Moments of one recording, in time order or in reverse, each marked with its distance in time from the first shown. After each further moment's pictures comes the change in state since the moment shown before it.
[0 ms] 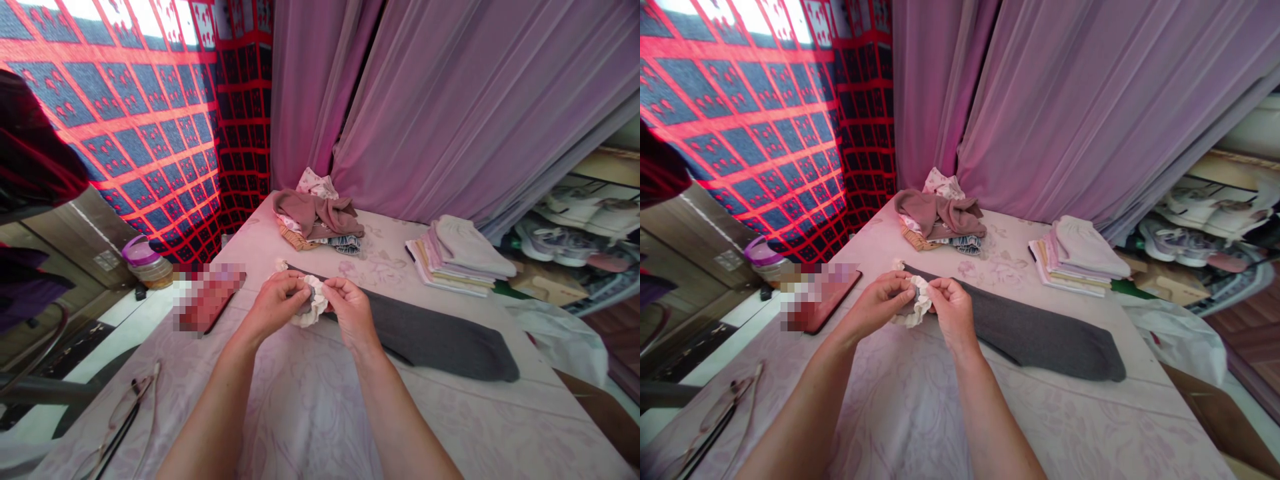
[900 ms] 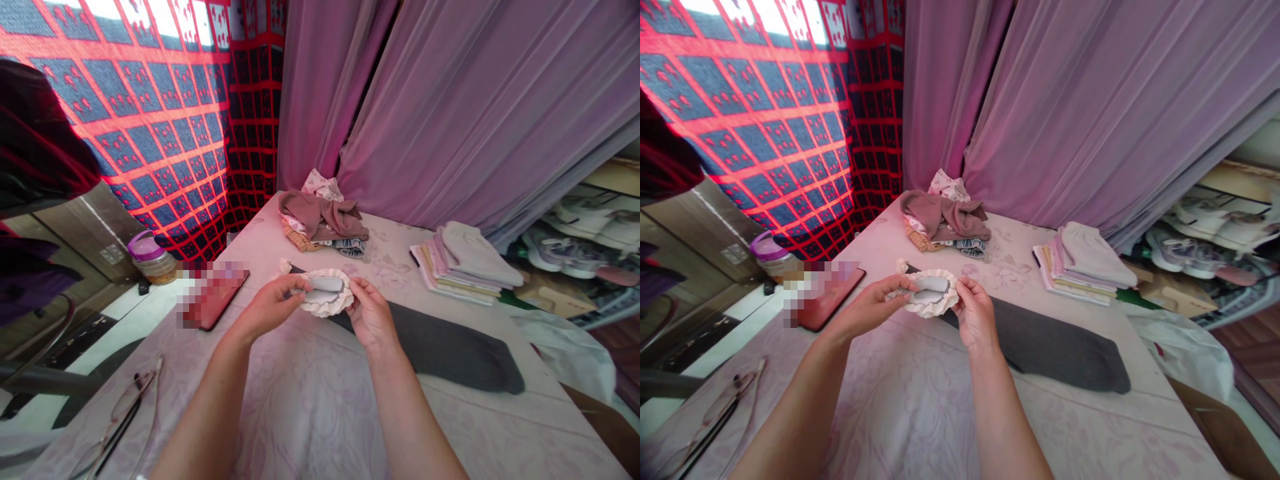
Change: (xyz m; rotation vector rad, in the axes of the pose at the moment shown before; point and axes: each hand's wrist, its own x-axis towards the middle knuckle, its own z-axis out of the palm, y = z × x) left_hand -0.006 0.002 -0.014 -0.100 -0.103 -0.030; right_hand 0.017 -0.002 -0.027 0.273 0.124 0.132
